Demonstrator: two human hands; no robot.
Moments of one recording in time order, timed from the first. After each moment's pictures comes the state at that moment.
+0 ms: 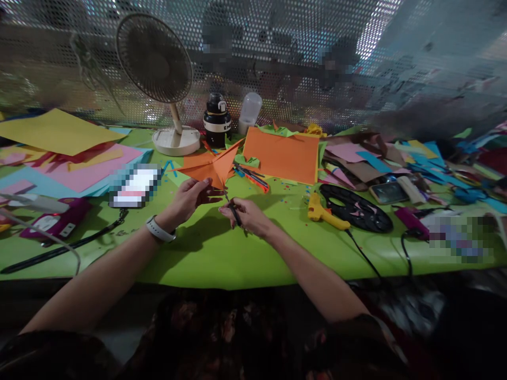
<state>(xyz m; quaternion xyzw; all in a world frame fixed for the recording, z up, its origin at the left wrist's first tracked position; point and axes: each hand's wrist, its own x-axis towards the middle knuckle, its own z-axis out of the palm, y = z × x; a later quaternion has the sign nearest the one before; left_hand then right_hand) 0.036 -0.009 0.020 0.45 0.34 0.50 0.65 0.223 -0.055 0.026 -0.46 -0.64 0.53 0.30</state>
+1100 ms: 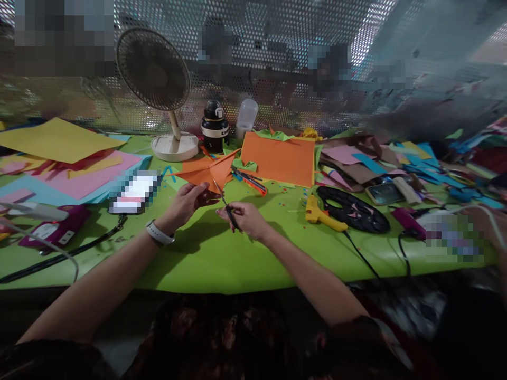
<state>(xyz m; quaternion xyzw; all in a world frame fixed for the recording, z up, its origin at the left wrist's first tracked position) 0.030 0.001 0.010 0.45 0.34 0.50 0.66 0.223 -0.048 0.010 -0.44 -0.63 0.55 0.34</state>
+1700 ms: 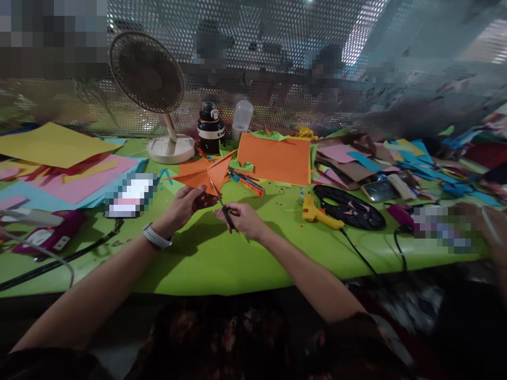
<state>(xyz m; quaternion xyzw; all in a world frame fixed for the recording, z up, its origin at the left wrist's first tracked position) 0.033 -0.002 0.012 0.44 0.34 0.50 0.66 0.221 -0.049 0.014 -0.45 -0.62 0.55 0.34</state>
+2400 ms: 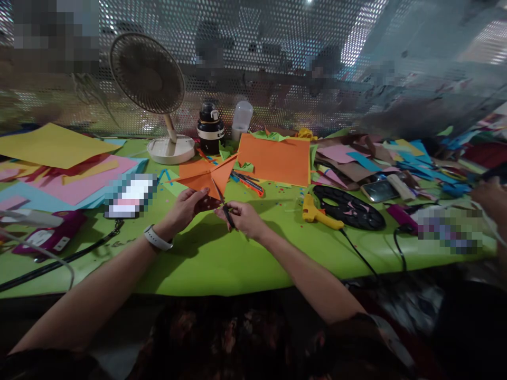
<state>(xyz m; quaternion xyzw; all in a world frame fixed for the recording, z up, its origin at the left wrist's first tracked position) 0.033 -0.001 0.002 0.47 0.35 0.48 0.65 0.221 -0.048 0.011 -0.45 -0.61 0.54 0.36</state>
